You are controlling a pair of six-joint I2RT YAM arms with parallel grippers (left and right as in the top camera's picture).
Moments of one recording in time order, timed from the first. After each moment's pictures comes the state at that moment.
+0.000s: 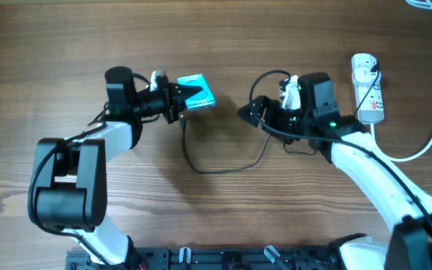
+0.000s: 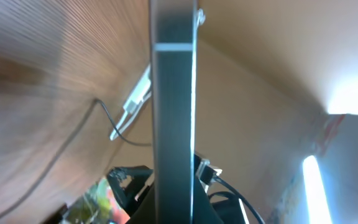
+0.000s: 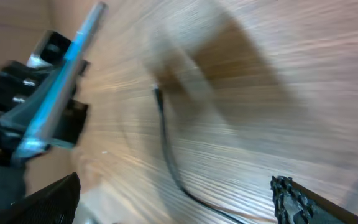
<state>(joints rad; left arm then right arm) -0.07 1.85 0.82 0.61 1.13 -1.69 0.29 1.46 0.87 -0.33 -0.57 0.71</state>
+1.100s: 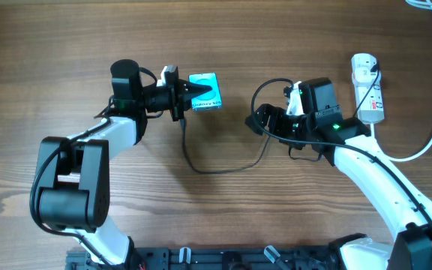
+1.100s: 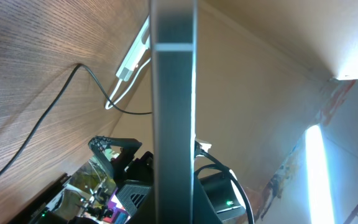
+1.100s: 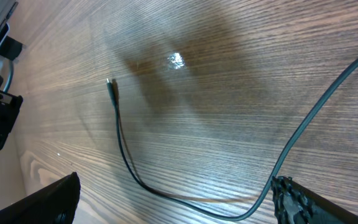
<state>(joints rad) -0.10 1.85 0.86 0.62 1.23 -1.72 0.29 1.43 0.87 -0.45 -0.46 0.62</state>
